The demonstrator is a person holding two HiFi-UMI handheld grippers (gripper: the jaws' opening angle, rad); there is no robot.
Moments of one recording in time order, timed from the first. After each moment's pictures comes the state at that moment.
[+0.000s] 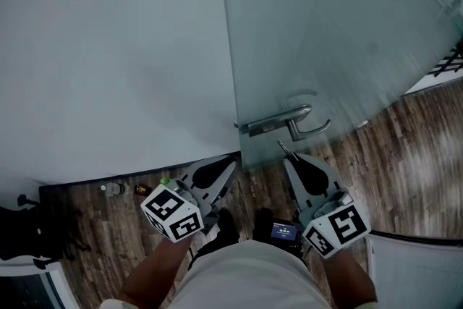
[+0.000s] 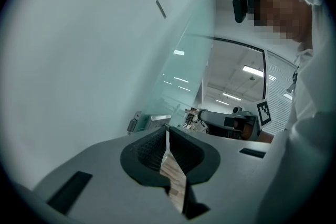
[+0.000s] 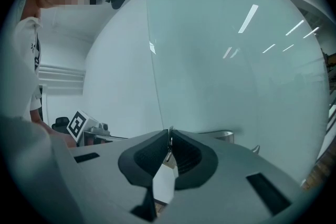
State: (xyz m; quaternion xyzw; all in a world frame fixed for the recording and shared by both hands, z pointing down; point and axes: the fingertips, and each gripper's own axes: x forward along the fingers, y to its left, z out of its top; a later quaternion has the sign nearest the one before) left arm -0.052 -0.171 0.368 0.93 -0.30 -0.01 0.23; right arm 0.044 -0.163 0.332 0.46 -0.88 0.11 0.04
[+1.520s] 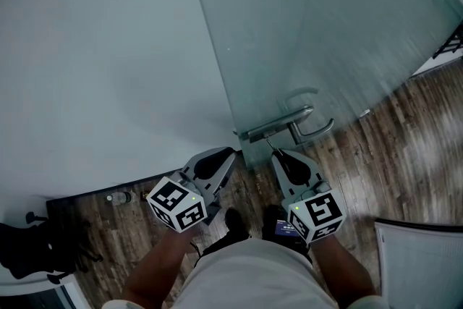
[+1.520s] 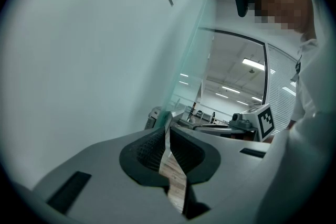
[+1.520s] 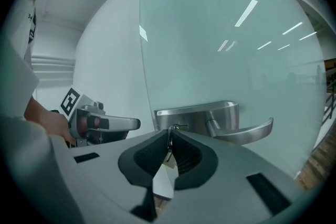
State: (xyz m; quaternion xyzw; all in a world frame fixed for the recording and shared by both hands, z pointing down) left arm -0.053 -0.213 0.398 0.93 -0.29 0.02 0.21; right arm 0.030 -0.199 0.404 0.49 -0.86 0.14 0.08
